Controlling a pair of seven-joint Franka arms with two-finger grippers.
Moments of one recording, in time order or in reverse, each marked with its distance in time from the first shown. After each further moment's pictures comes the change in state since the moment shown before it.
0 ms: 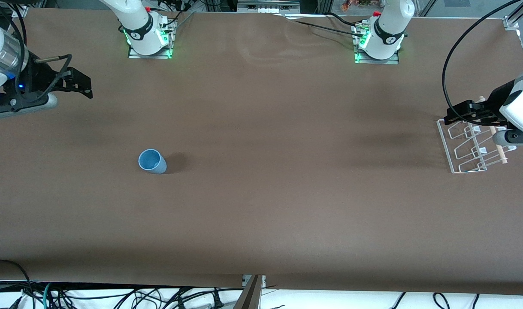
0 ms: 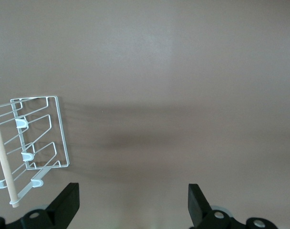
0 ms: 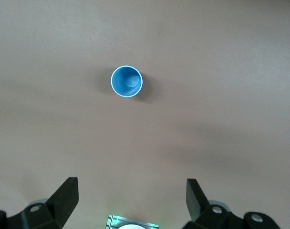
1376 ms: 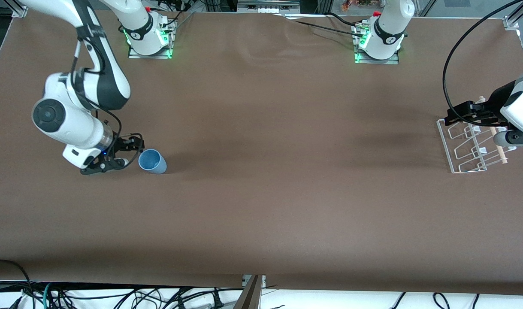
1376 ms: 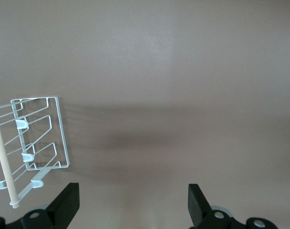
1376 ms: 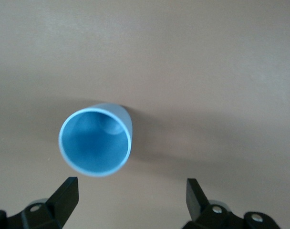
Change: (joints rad) left arm 0.000 0.007 0.001 0.008 0.000 0.000 0.000; right arm 0.002 0.257 0.006 -0.416 0.001 0.707 0.004
